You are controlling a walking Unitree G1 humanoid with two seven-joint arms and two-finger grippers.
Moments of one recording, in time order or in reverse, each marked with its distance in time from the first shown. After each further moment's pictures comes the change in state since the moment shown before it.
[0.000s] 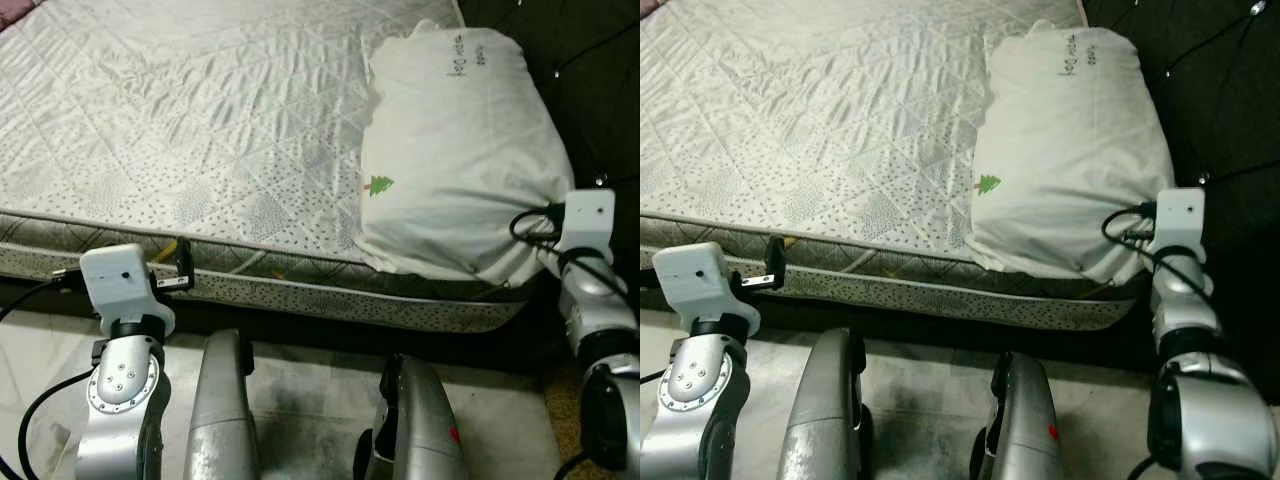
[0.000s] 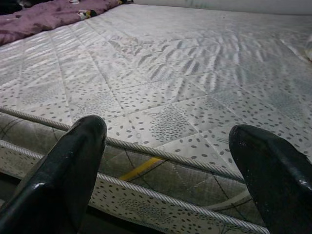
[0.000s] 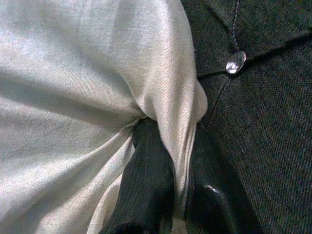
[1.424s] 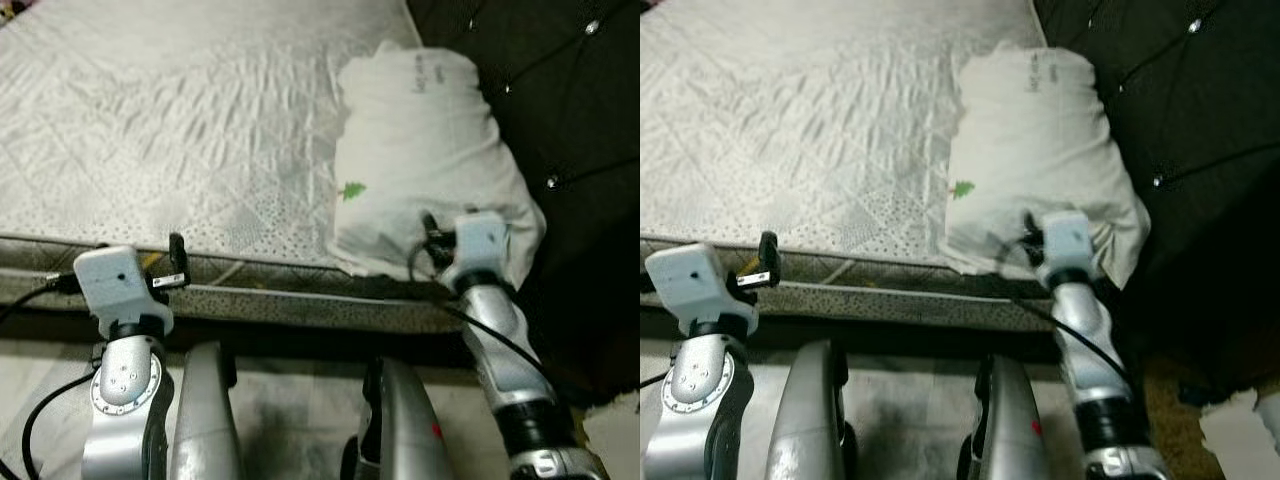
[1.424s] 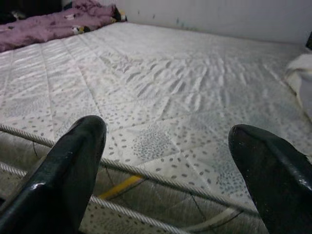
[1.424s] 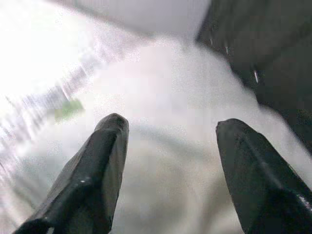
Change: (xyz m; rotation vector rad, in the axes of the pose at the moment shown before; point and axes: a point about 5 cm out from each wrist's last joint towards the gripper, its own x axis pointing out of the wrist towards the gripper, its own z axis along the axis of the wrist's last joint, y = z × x) left arm -0.001 -0.001 0.001 -0.029 -0.044 0.053; right arm -0.076 0.121 0.041 0.108 -0.343 0.353
